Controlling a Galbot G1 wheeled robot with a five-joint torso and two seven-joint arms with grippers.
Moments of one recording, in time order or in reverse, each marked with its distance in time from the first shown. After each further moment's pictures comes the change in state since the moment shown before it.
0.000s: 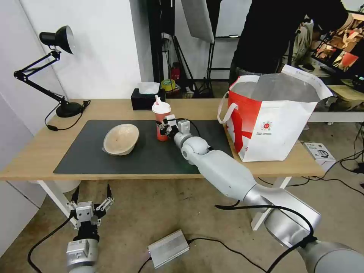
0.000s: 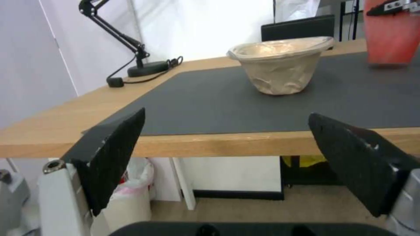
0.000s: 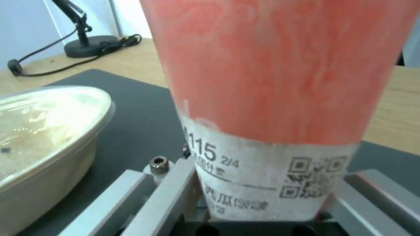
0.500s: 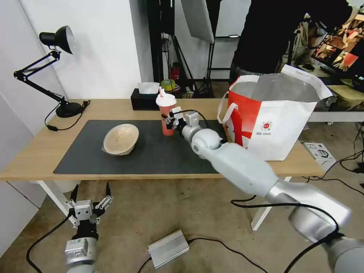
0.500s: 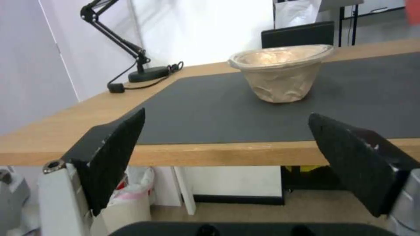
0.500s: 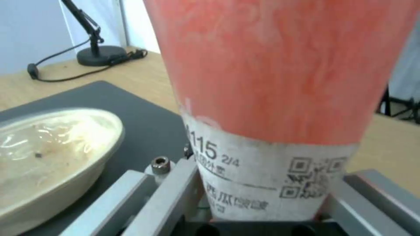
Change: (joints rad) left arm -0.006 0.006 -0.002 -0.007 -0.004 0.000 0.000; right arm 0.077 -0.184 -0.082 0.244 0.083 -0.081 0.050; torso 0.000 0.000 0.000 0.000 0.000
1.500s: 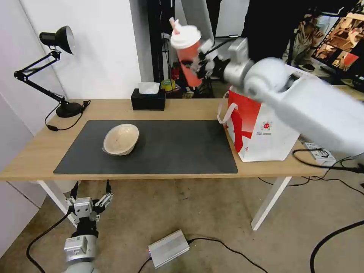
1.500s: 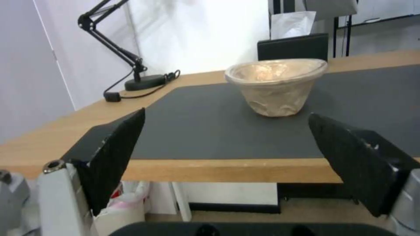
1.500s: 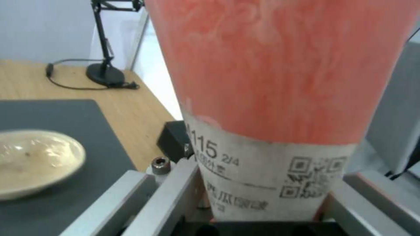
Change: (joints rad) left arm -0.009 0.020 0.006 -0.015 -0.022 0.001 0.000; right arm 0.506 -0.402 -0.111 0.200 0.018 -0.124 -0.385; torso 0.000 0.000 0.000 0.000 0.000
